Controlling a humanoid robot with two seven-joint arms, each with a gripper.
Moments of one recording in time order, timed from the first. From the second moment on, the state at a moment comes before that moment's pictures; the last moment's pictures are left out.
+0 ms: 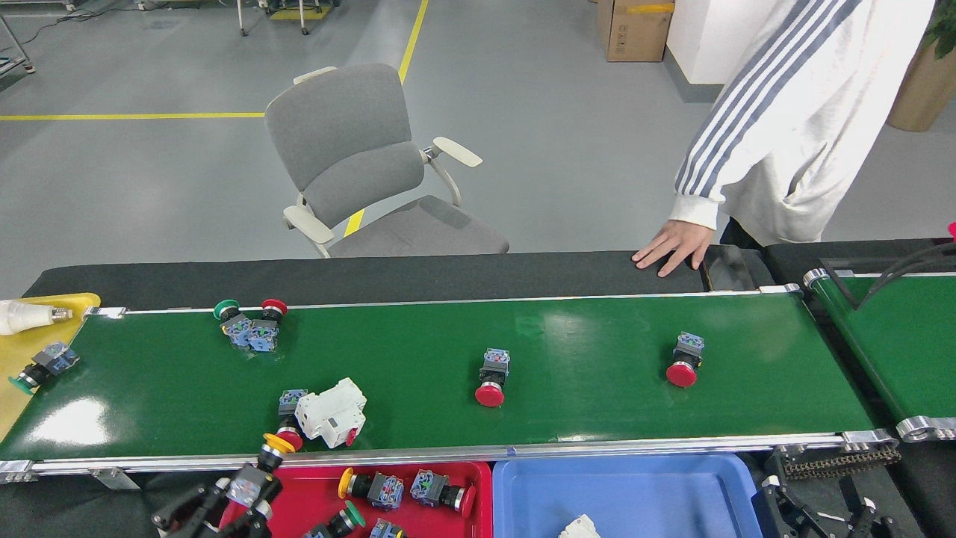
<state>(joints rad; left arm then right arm) 0.31 0.18 0.18 -1.64 -1.33 -0.74 0.02 0.25 0.10 -0.38 -1.69 1.29 -0.22 0.02</state>
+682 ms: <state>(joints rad) 0.28 0.18 0.21 -1.62 -1.33 -0.27 0.01 -0.18 0.08 0.12 -1.36 1.46 0.11 0.18</state>
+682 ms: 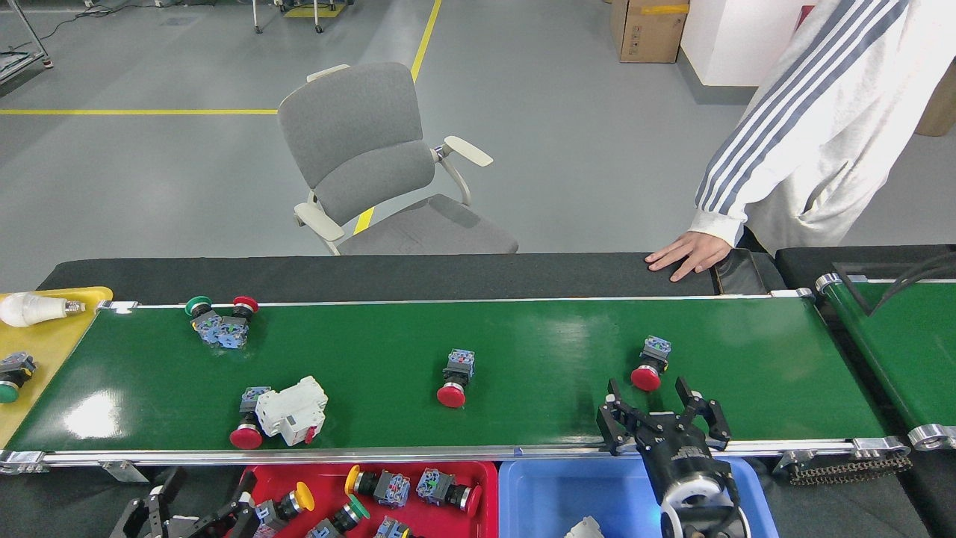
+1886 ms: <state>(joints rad) -0.13 0.27 0.20 -1.13 -1.38 -0.28 0.02 -0.18 0.05 0.53 -1.51 1.44 -0.52 0.12</state>
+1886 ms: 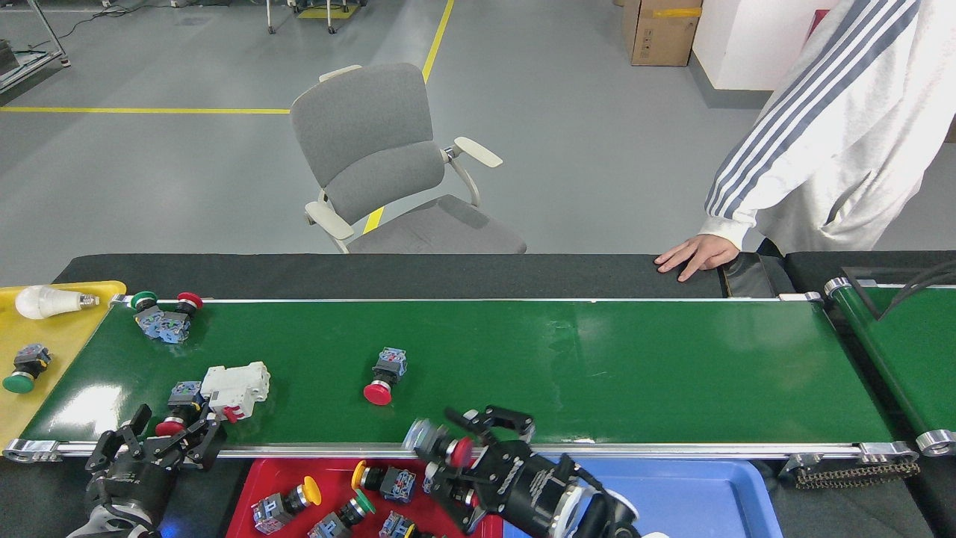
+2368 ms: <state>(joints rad) 0.13 0.22 0.19 -1.50 -1.33 -0.53 0.05 0.20 0.04 -0.30 -1.71 1.29 -0.18 0.01</state>
